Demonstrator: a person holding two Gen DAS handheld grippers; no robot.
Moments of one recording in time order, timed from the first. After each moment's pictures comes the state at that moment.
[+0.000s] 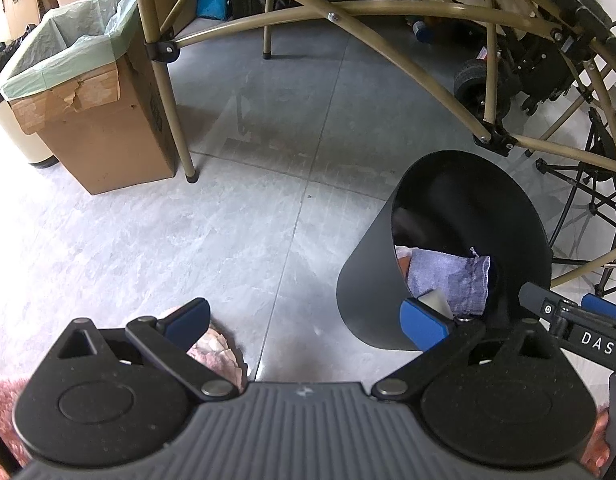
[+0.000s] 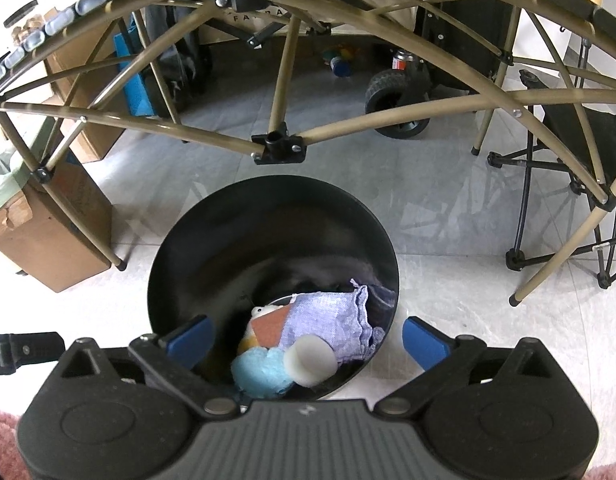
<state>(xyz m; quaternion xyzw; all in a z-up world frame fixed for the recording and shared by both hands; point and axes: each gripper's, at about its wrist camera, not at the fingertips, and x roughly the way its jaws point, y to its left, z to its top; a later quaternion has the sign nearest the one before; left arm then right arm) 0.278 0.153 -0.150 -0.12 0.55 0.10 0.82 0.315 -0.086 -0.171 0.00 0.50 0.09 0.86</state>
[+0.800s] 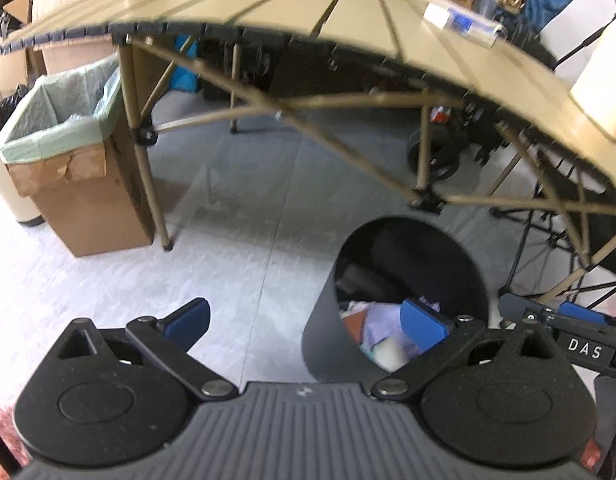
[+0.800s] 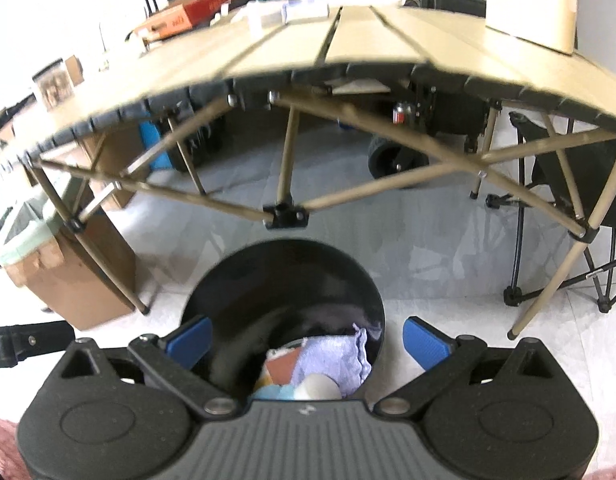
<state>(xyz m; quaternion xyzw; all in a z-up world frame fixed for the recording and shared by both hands) 0.258 0.132 -0.087 -0.12 0.45 0.06 0.88 0.291 -0.110 -0.114 0.03 0.43 0.11 0.90</state>
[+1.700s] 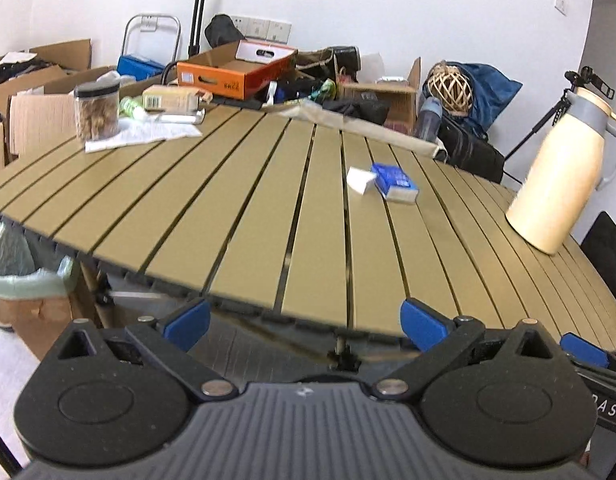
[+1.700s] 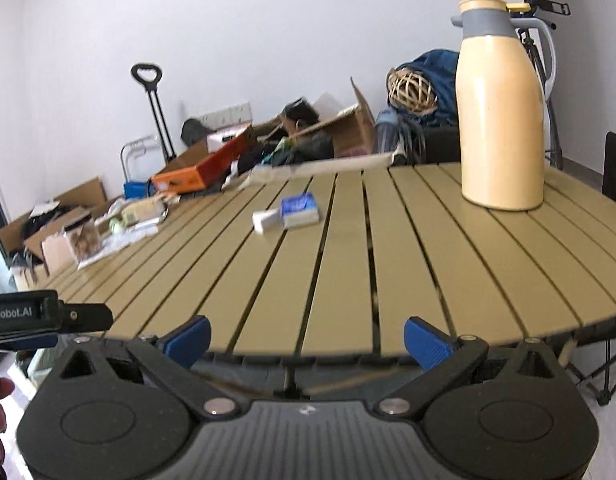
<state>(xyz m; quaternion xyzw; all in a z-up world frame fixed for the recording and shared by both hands) 0.316 0.092 0.034 -0.11 0.31 0.04 0.94 0.314 -0.153 0.011 0.08 0.25 0.12 0.96</state>
